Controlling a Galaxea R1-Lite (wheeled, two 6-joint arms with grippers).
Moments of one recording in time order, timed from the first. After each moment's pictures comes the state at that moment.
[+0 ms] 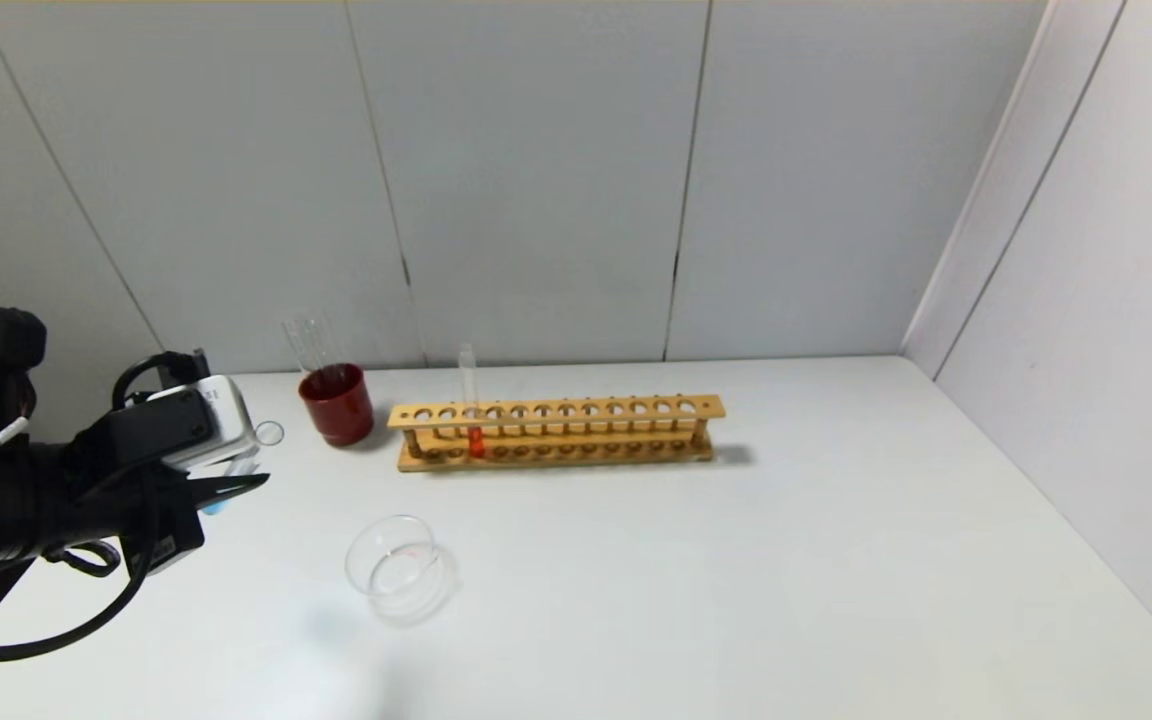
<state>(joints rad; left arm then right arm) -0.02 1.38 -0.69 -0.11 -0.30 1.03 0.00 0.00 0.00 0.00 0.00 0.00</state>
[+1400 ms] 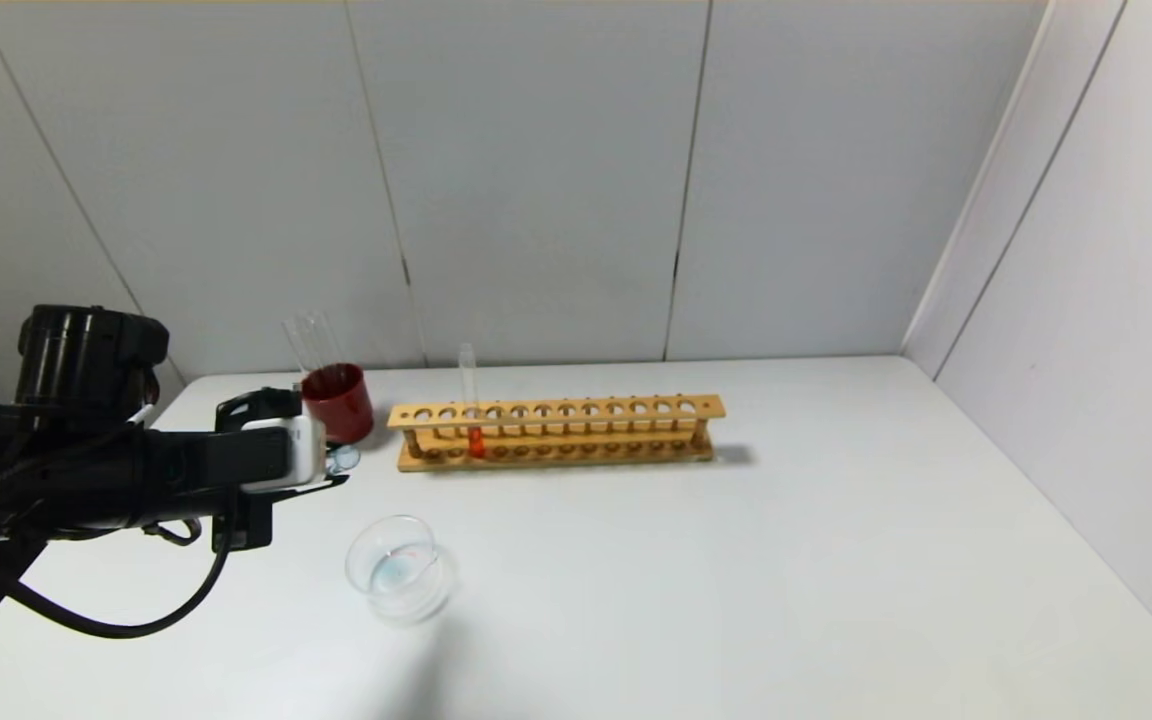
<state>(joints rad) -0.08 1.58 -0.74 -0.21 -0.48 1.32 0.00 0.00 0.00 0.00 0.00 0.00</state>
